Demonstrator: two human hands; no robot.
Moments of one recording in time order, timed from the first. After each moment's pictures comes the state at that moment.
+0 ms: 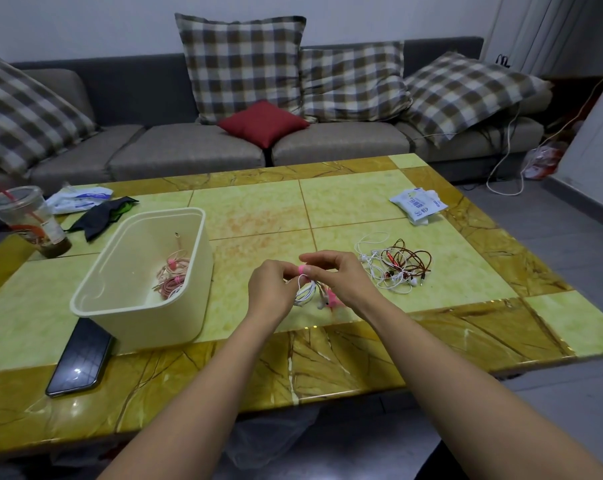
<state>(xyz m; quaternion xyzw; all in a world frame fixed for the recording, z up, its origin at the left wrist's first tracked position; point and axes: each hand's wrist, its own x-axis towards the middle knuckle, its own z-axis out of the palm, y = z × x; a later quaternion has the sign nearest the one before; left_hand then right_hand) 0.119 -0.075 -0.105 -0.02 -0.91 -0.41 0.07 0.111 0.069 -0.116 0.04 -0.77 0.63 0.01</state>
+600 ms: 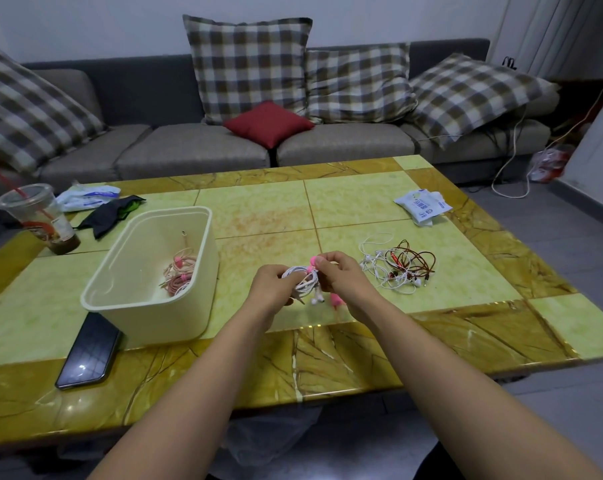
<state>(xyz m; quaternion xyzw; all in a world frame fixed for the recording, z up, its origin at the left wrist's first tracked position) 0.121 -0.085 -0.103 0.05 -0.81 -0.59 -0.06 0.108 0.058 -0.124 -0.05 -0.70 0.71 -0.05</state>
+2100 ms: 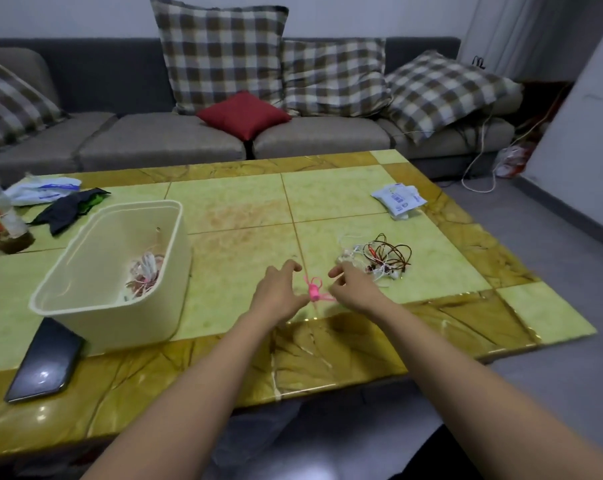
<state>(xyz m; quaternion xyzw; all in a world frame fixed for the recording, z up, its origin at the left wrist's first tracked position) 0.103 -0.052 -0.139 -0.08 -0.96 -0.27 -0.07 0.119 0.108 -0.135 -0.09 -0.91 0.40 -0.09</state>
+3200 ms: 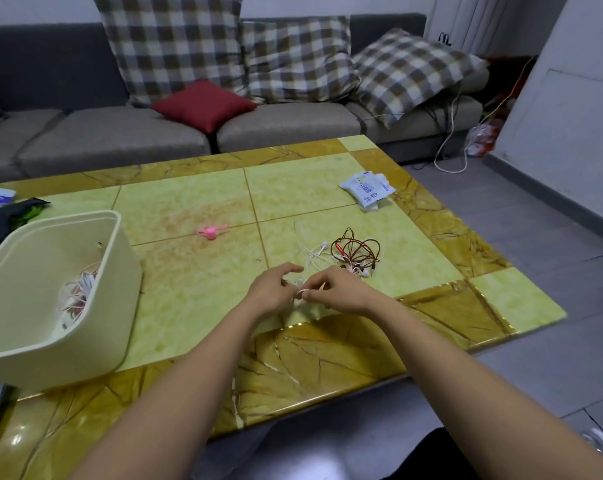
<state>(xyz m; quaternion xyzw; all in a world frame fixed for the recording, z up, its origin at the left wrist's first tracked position) 0.069 -0.001 -0.152 -0.12 -0.90 -0.39 -0.15 0.106 0.159 -0.145 0.06 -0.91 0.40 -0.10</state>
